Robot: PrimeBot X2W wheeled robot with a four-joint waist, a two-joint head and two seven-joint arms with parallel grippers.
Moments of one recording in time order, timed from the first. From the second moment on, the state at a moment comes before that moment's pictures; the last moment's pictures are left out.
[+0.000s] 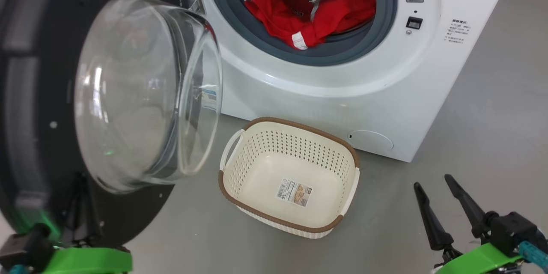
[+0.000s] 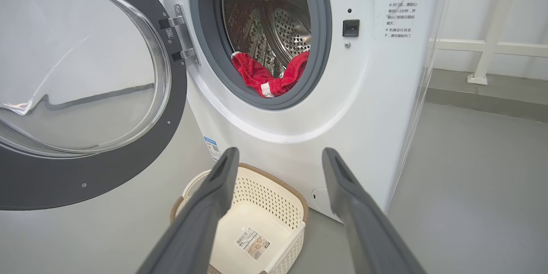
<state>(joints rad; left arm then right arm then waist) -0.11 0.02 0.17 0.20 -0.29 -0.03 -0.26 0.04 -0.17 0.08 0.16 0.34 0.12 -0.25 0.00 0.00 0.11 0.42</state>
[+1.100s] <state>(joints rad) -0.43 0.16 0.63 0.57 -0.14 -0.08 -0.26 -0.05 -0.22 0.08 0.15 0.34 0.12 -0.25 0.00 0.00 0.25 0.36</state>
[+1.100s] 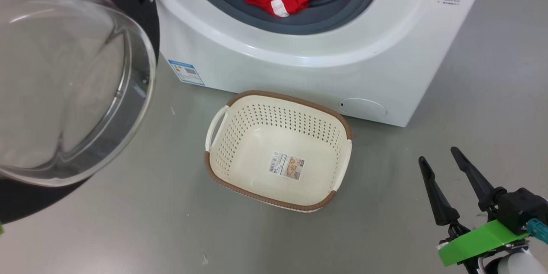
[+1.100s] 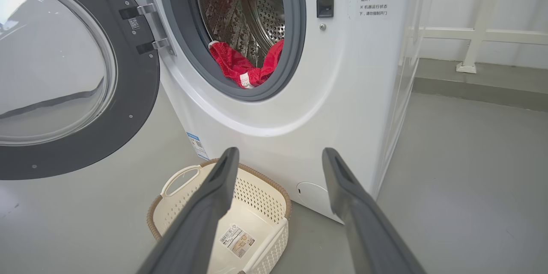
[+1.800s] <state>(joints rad) -0.53 0.26 0.70 0.75 -0.09 -0.11 -0.26 -0.07 -0.22 0.08 0.15 0.34 0.12 -0.25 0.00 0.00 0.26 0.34</state>
